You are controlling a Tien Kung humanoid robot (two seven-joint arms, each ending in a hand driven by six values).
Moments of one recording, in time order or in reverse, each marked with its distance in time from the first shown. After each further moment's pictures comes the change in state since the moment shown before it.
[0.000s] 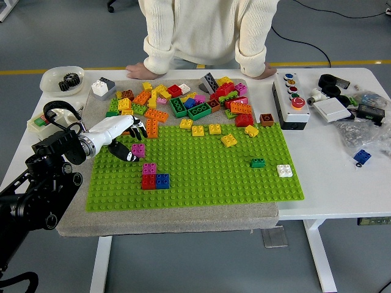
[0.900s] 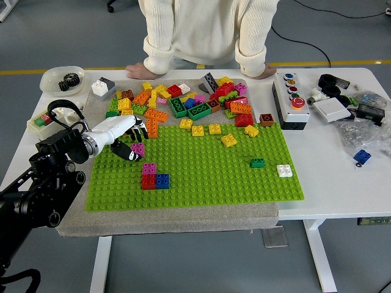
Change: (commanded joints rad) left arm -0.019 -0.005 0.020 0.030 0.000 0.003 0.004; right arm 0.001 -0.001 0.002 0.000 0.004 0.000 0.000
